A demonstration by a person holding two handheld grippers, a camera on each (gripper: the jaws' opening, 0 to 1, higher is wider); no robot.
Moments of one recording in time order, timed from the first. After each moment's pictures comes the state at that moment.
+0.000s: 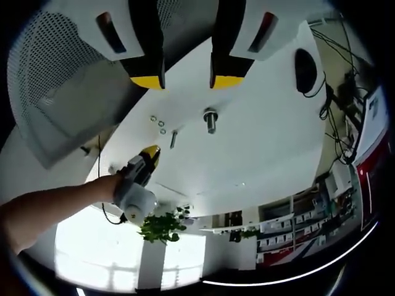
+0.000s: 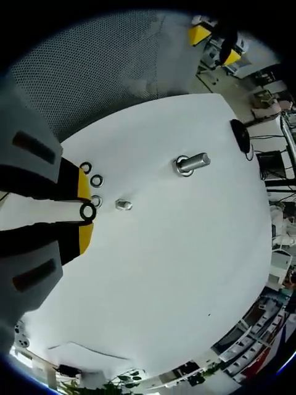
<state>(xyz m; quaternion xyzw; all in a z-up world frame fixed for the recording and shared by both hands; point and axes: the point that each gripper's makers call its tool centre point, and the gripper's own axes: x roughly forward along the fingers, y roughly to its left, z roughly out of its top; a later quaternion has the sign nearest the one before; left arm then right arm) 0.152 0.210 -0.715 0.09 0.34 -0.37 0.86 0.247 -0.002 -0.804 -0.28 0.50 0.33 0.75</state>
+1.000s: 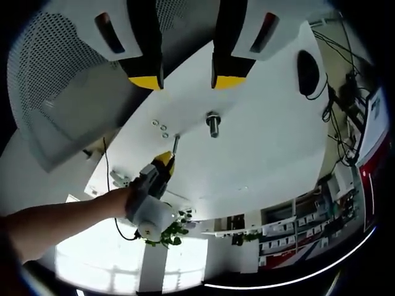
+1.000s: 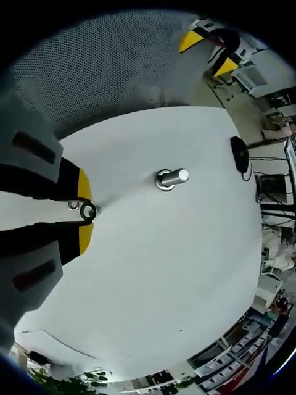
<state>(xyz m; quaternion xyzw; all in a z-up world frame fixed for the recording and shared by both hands) 0.147 0.209 -0.719 0.09 0.35 -0.38 0.85 0.259 0.031 -0.803 -0.31 0.49 0.38 0.72</state>
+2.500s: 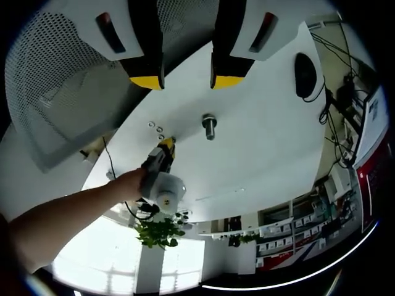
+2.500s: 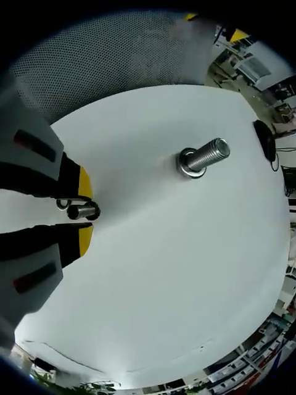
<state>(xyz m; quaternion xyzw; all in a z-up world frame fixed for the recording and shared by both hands) 0.150 0.214 -0.722 0.09 0.35 -0.36 0.86 0.265 0.024 -0.860 -0.31 0.54 0.36 0.69</state>
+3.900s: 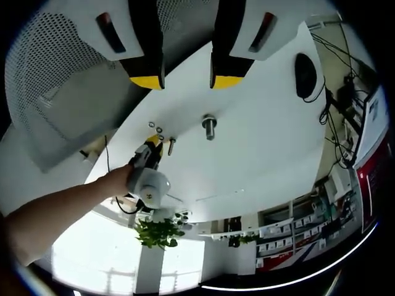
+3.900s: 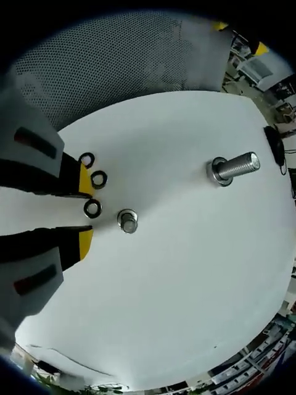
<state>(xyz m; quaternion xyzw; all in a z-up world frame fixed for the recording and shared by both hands) 0.150 0.214 -0.722 0.09 0.36 -0.36 0.86 0.235 0.001 -0.869 -0.34 0.54 0.39 0.67</state>
